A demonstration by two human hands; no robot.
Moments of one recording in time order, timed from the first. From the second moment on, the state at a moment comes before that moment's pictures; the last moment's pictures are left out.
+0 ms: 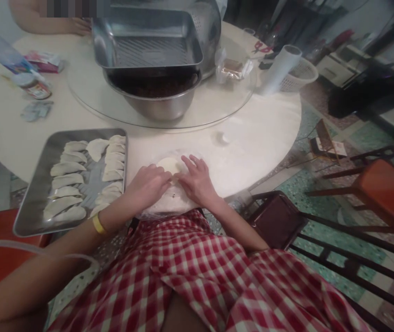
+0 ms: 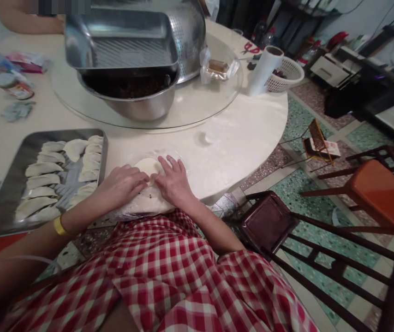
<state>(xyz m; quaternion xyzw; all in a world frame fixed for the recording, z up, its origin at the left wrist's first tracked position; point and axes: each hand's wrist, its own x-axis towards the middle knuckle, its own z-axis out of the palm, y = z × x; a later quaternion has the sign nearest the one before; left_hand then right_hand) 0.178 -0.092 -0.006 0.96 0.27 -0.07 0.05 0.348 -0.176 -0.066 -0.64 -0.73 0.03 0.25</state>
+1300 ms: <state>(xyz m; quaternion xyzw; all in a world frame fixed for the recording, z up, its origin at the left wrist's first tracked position) 0.184 -0.117 -0.020 0.95 0.29 -0.03 -0.07 0.353 -0.187 -0.083 -0.60 -0.76 -0.01 0.22</state>
